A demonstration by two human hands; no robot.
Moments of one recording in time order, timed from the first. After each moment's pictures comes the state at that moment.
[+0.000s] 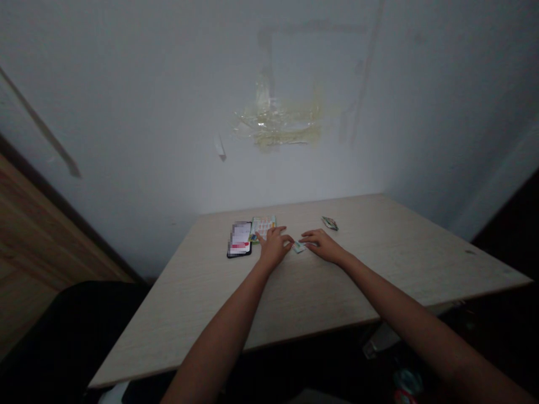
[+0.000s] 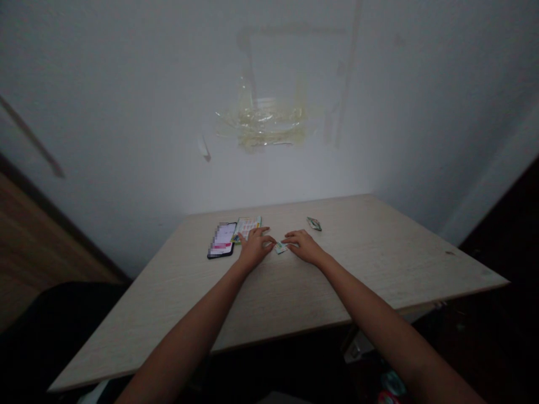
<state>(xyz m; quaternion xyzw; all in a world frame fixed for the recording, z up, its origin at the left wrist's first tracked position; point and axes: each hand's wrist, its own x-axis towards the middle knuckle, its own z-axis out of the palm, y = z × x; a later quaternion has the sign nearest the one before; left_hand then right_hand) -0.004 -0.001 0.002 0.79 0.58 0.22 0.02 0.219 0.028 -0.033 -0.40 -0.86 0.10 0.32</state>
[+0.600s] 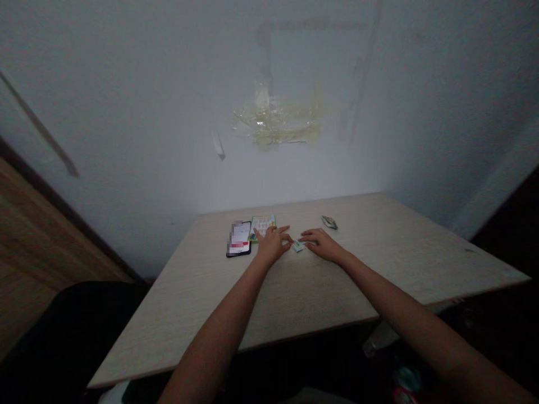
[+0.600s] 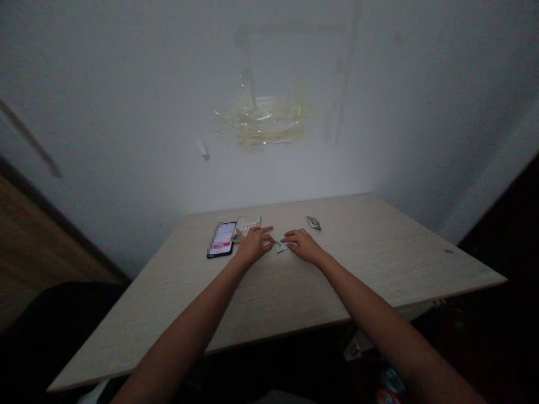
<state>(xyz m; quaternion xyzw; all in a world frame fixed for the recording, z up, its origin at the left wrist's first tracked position) -0.010 0.006 0.006 0.81 0.56 0.19 0.02 0.220 0.029 -0.032 -0.39 -0.87 0.08 0.30</state>
